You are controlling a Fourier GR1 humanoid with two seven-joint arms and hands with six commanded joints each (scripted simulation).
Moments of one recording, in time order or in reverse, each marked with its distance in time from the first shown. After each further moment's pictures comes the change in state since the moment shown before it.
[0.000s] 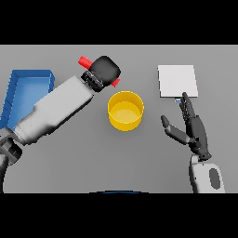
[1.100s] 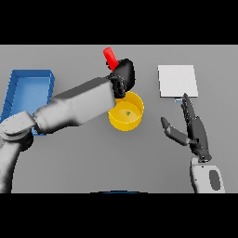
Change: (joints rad) left arm -0.251 -0.088 -0.437 0.124 -0.178 -0.078 -0.094; right arm 0.014 -0.009 0.011 -0.009 0.045 -0.024 -0.012
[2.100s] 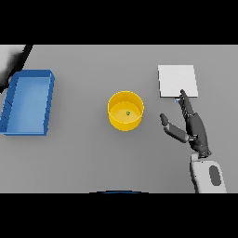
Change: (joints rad) left arm -0.354 0.253 0.382 0.422 0.389 0.198 0.098; right arm -0.044 -0.018 0.002 0.024 -0.013 0.030 -0.013
